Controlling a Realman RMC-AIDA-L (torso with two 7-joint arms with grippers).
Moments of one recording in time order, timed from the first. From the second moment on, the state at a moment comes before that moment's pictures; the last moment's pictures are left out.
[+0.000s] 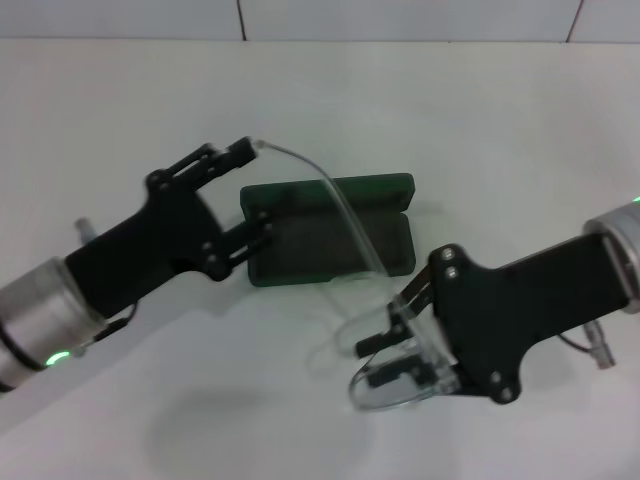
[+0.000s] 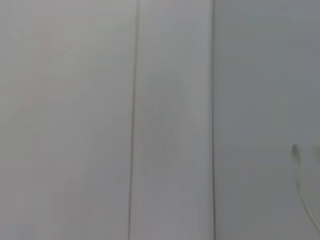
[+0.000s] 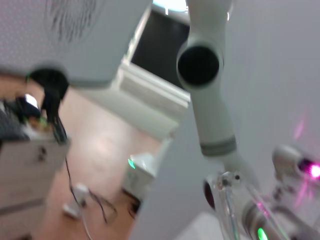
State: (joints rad) left arm -0.36 -2.09 1.21 0.31 1.06 1.59 -0.68; right arm 0.62 2.02 -1.33 -0.76 -1.56 -1.84 0.73
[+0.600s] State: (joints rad) left arm -0.45 -2.10 1.21 0.25 1.04 1.71 -0.60; right arm 0.75 2.03 -1.40 -0.52 -1.49 -1.83 0.81
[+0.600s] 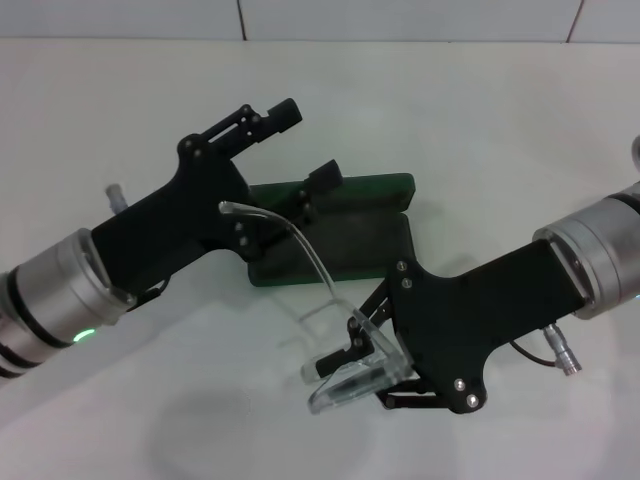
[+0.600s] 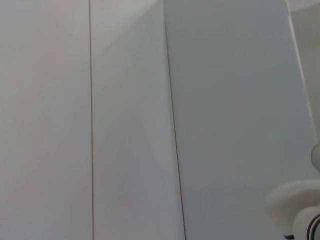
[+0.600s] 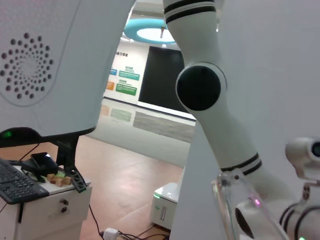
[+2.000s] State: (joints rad) left arm -0.45 -2.09 1.26 0.24 1.07 1.73 -0.52; right arm 0.72 2.01 -1.38 -0.57 -1.52 -1.73 0.87
